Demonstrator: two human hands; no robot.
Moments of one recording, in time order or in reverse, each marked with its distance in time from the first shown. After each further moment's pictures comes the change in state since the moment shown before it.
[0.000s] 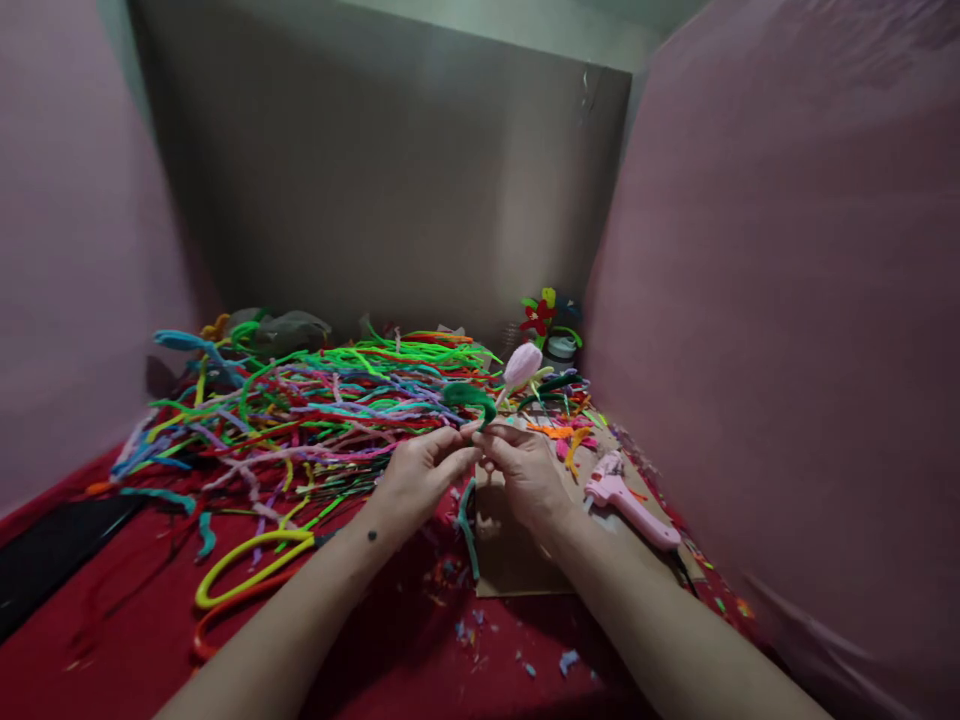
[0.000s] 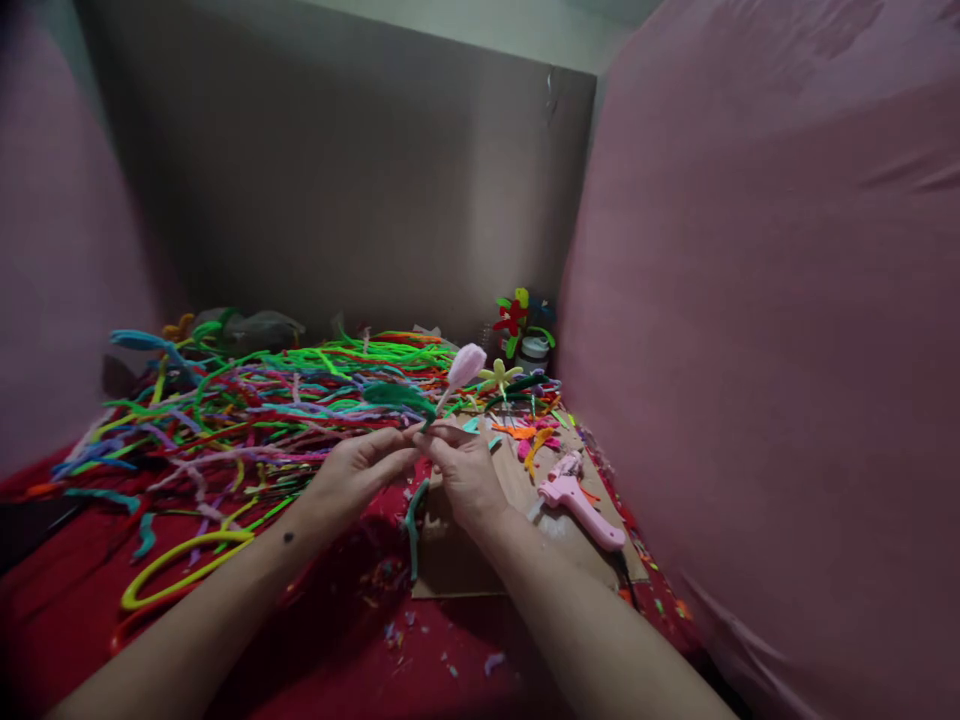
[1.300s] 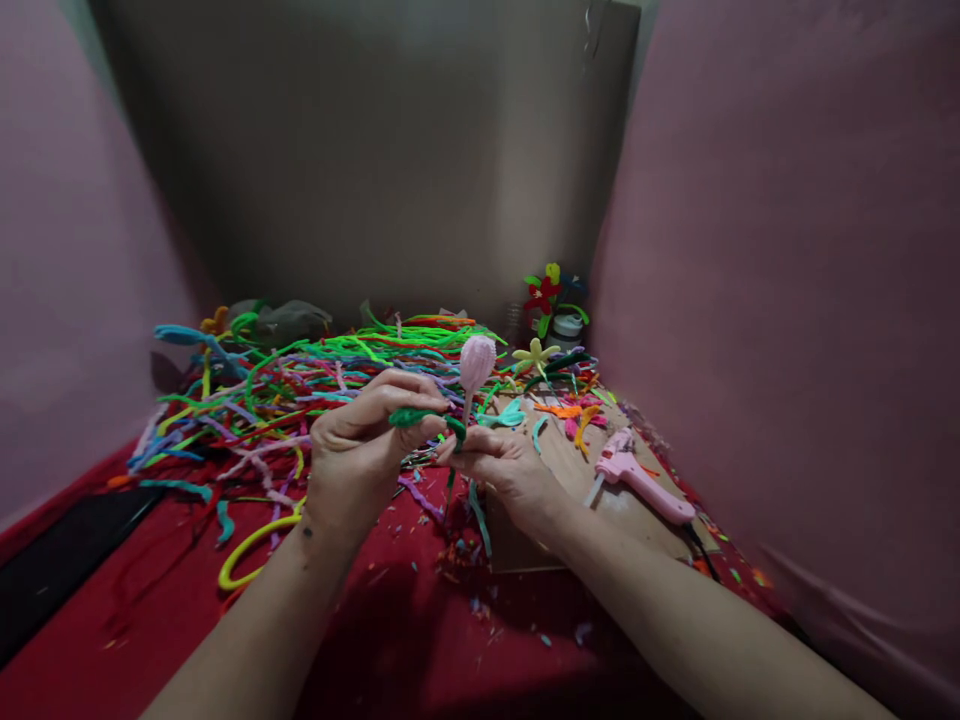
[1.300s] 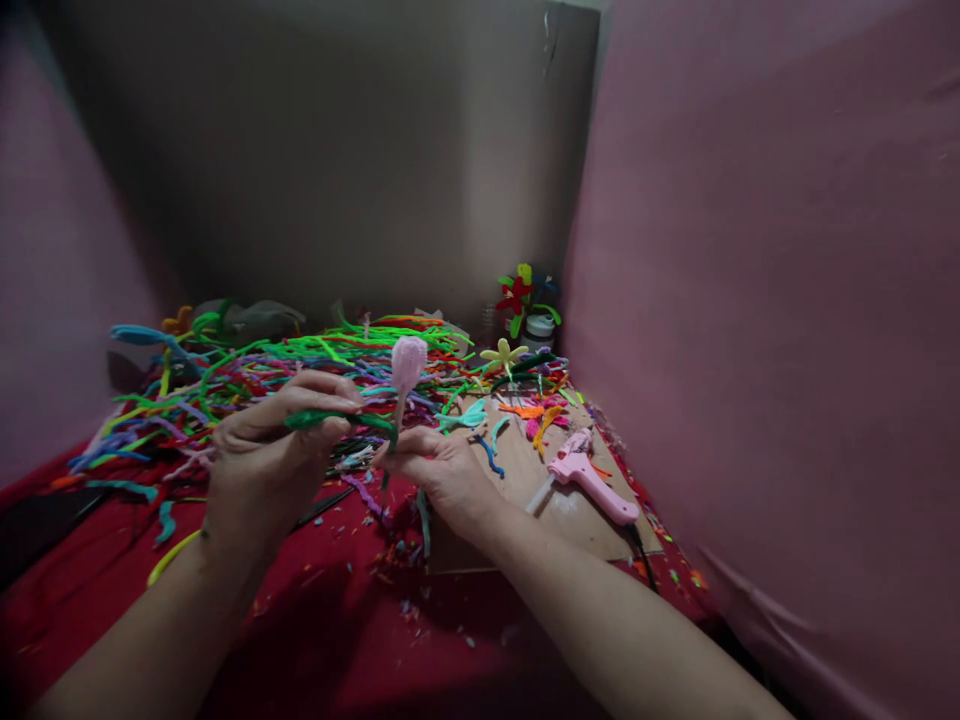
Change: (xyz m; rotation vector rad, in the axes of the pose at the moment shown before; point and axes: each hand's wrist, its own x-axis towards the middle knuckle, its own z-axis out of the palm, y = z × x) left_hand -0.019 0.037 -0.028 -0.228 0.254 0.469; right_hand -0.019 0.008 0.012 -0.039 -0.246 0.078
